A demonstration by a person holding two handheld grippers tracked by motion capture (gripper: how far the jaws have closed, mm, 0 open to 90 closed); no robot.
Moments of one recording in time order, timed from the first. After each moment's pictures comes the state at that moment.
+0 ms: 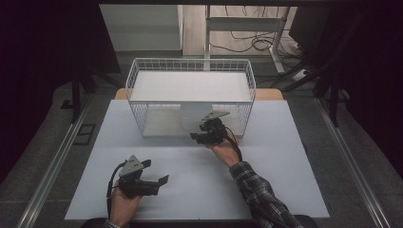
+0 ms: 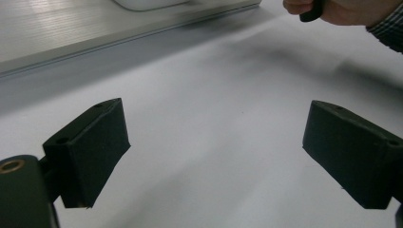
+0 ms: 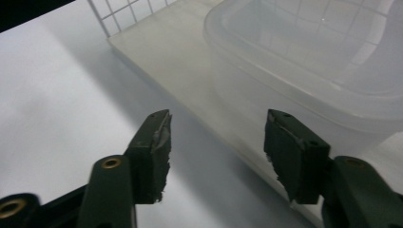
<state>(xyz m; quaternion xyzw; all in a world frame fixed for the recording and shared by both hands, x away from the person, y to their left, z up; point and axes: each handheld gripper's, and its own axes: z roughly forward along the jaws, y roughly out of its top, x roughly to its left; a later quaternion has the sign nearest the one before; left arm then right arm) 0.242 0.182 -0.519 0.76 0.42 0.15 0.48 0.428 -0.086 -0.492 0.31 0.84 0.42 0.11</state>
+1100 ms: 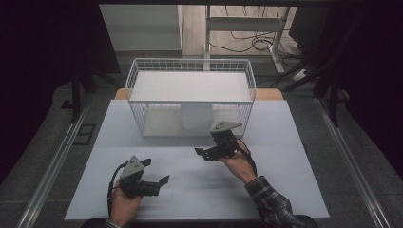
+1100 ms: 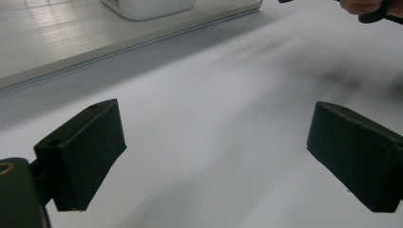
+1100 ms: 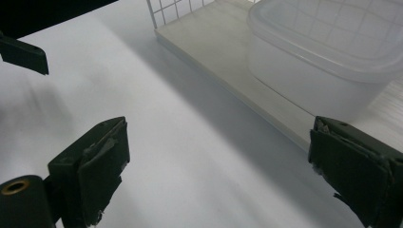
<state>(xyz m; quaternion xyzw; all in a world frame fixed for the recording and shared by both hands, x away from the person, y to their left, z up) 0.242 0.180 -0.521 0.76 0.40 0.17 0.49 0.376 -0.118 -0.473 0.28 0.85 0.44 0.11</state>
